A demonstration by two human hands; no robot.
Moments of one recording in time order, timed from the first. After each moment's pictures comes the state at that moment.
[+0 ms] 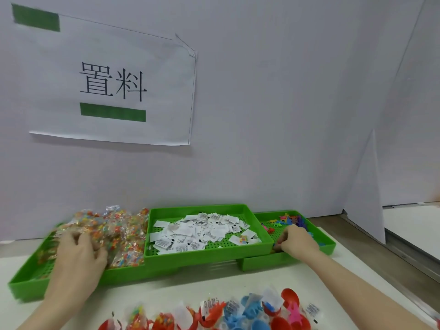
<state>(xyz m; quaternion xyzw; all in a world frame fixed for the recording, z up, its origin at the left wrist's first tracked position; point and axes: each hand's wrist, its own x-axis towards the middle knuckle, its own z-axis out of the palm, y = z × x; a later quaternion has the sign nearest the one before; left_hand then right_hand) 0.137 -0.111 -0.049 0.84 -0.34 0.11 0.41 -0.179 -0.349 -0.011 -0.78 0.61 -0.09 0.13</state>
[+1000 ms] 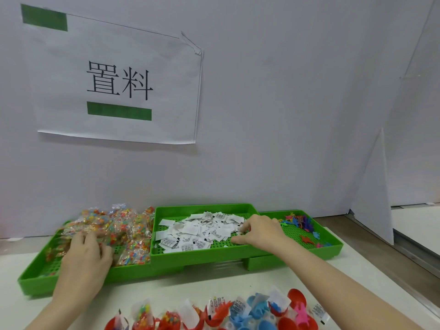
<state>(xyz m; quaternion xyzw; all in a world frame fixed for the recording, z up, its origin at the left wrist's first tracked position) 0.128 -0.108 -0.045 0.86 -0.33 0.12 0.38 -0.108 -0.306 0.012 -0.89 0.45 -0.08 0.08</state>
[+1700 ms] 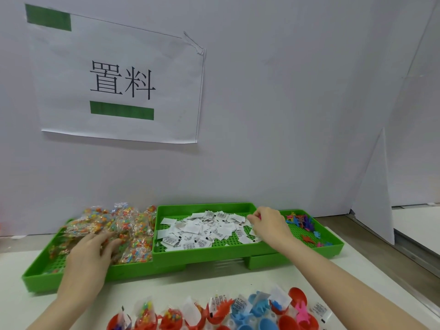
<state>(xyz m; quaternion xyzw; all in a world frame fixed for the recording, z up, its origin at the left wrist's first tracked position) 0.128 -0.106 -0.044 0.82 -0.37 0.10 0.43 -0.114 -0.306 0.017 -0.83 0.49 -0.22 0.16</state>
